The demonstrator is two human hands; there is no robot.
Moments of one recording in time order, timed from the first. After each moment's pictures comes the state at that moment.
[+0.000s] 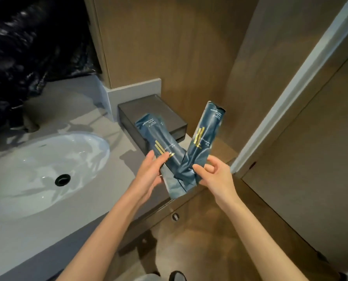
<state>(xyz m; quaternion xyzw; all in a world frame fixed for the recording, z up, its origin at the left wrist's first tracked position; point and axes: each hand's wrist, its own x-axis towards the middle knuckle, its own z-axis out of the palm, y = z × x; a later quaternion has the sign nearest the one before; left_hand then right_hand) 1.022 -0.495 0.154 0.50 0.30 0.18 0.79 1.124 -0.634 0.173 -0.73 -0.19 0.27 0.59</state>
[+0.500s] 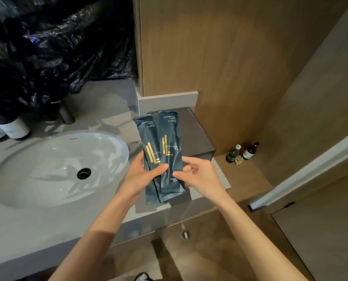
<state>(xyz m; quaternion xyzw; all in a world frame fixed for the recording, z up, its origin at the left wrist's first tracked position) 1.038 -0.418 0.142 0.56 0.41 0.31 0.66 1.188 -0.513 0.171 -0.71 -0.46 0.33 0.43</state>
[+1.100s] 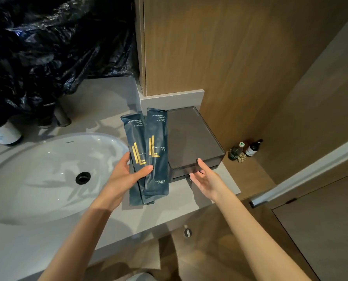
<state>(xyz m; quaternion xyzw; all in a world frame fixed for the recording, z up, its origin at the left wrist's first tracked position) 1.005 -0.361 0.129 0.54 0.40 0.28 0.68 1.233 -0.460 0.092 -0.56 0.07 0.55 0.61</state>
